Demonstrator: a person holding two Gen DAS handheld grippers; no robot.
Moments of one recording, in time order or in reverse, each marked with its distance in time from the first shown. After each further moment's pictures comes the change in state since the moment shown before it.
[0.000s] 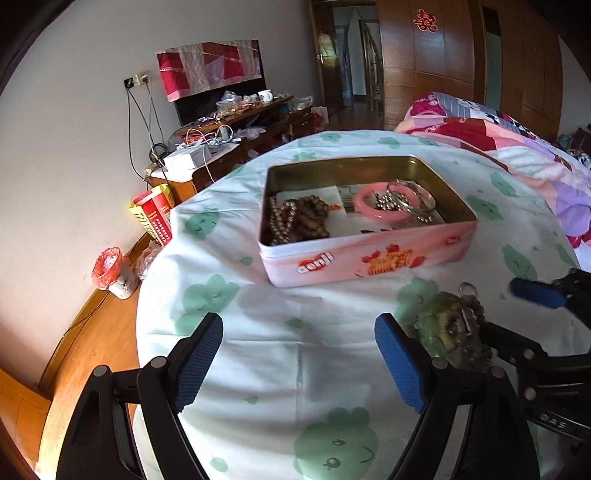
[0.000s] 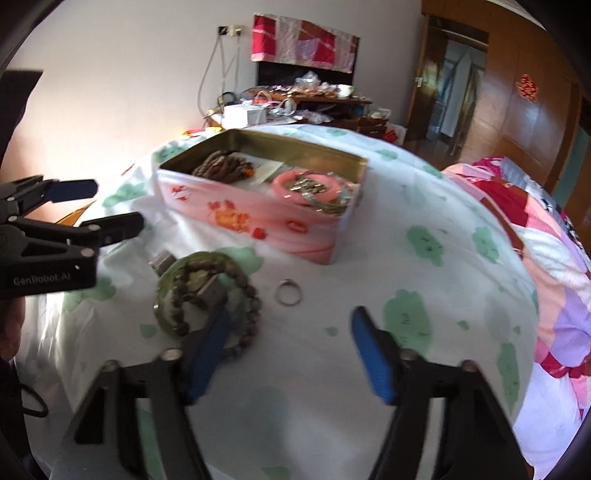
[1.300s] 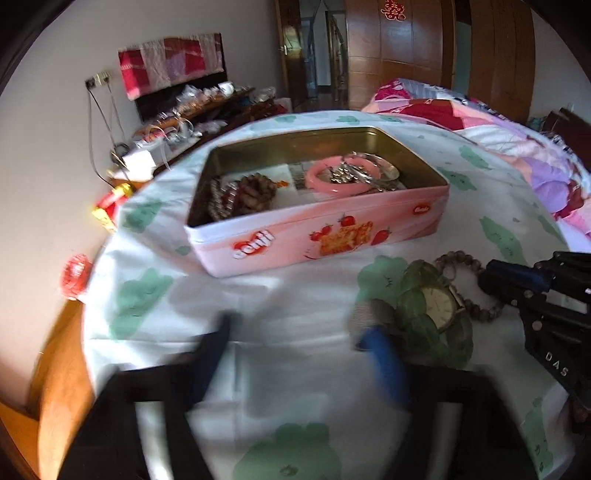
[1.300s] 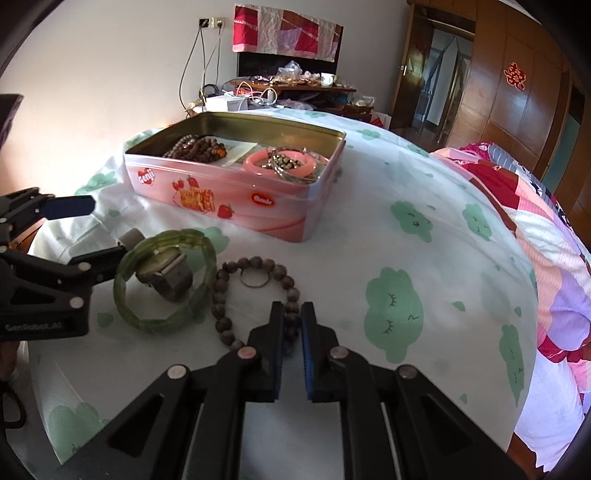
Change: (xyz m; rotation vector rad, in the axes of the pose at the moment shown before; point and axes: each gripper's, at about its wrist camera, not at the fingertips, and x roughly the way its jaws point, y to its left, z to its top) left arm 0.031 -0.021 -0.010 0.051 0.039 -0.182; right arm 0.013 -0.017 -0.012 0.047 0.025 -0.064
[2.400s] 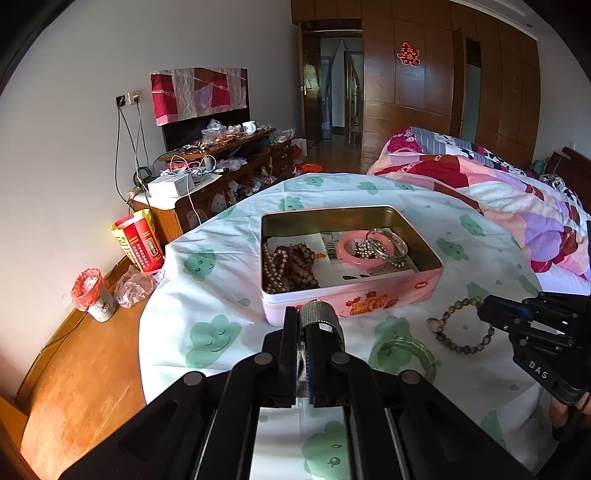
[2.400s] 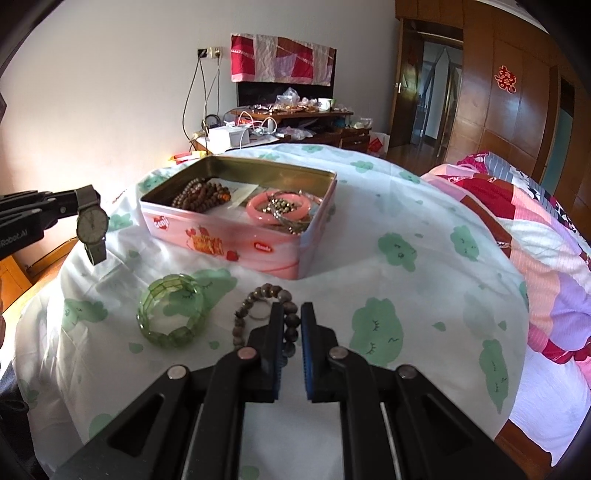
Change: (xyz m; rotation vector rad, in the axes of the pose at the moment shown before) left arm -0.078 0.033 0.020 -0.062 -0.180 0.066; right arm -0.031 -0.008 0.013 0.041 -0.108 0.033
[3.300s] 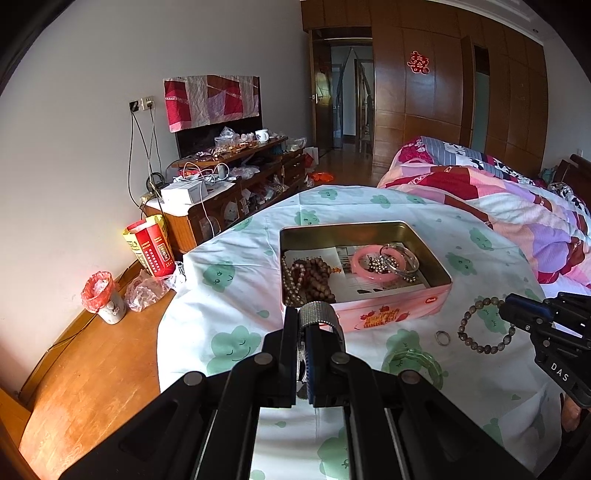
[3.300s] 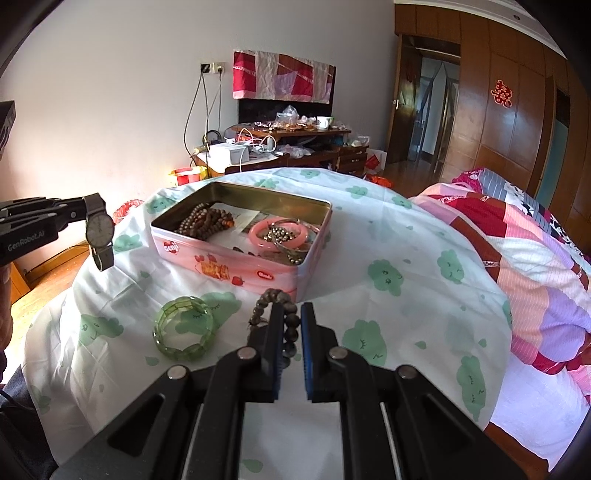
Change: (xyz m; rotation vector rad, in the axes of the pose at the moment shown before) left arm -0.011 0.008 0.009 -0.016 -0.032 0.044; right arm -0.023 0.004 0.012 -0.017 -0.062 -0.014
